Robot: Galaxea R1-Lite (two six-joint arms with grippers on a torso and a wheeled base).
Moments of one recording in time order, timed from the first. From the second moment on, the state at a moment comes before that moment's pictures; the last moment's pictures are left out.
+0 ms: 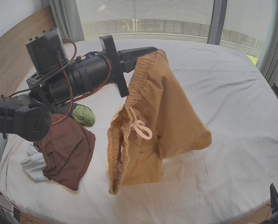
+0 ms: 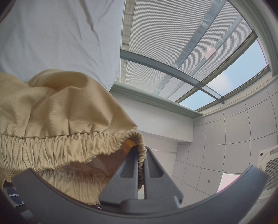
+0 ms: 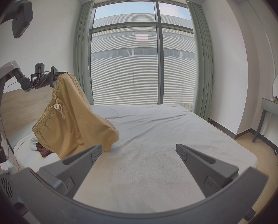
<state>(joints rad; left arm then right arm) -0.56 1.79 -1.17 -0.86 -0.63 -1.76 -0.01 0.02 -0.02 -0.01 -0.01 0.01</state>
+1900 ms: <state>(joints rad) -0.44 1.91 -1.04 -1.09 -0.67 -1.76 -0.01 0.02 -0.02 -0.01 -0.01 0.01</state>
